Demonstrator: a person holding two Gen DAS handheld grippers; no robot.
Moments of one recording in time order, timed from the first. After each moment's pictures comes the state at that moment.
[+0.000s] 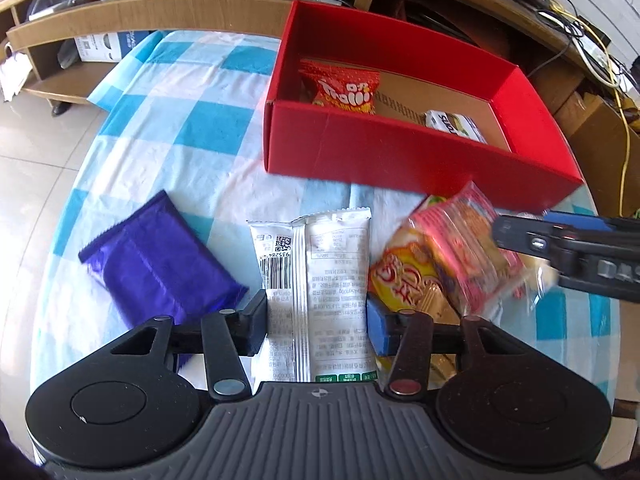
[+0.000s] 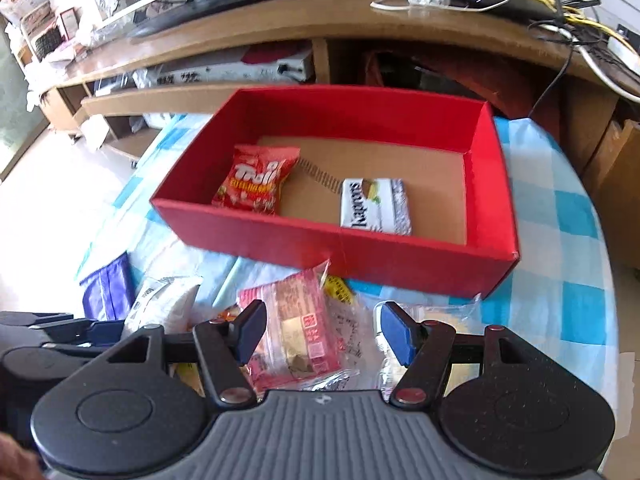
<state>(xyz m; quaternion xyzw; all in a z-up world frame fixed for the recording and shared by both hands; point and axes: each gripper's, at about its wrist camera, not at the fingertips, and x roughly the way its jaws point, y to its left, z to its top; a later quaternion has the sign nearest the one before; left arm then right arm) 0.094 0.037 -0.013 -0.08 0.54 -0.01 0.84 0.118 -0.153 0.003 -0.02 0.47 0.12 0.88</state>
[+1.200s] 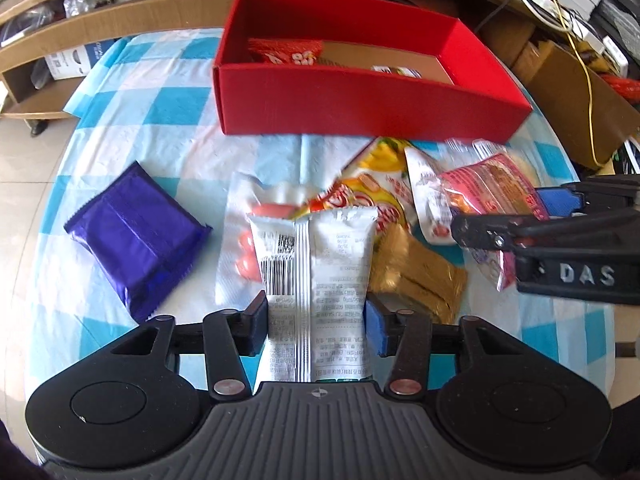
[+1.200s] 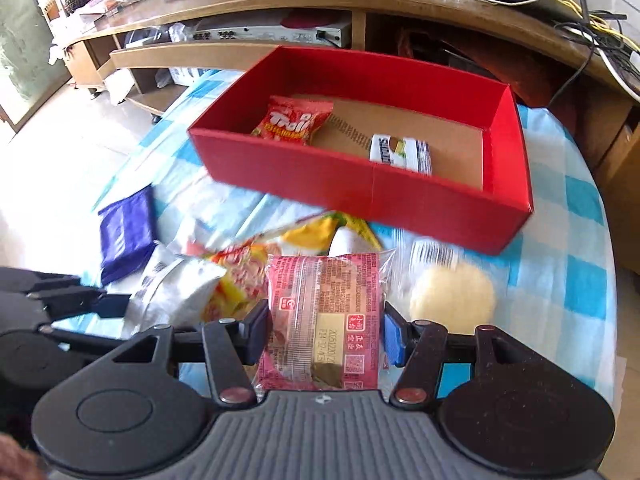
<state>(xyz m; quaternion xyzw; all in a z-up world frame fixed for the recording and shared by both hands) 0.055 0.012 -0.013 -0.03 0.55 -0.06 0.83 0.067 -0.152 -0.001 -0.05 0.48 0.15 0.86</state>
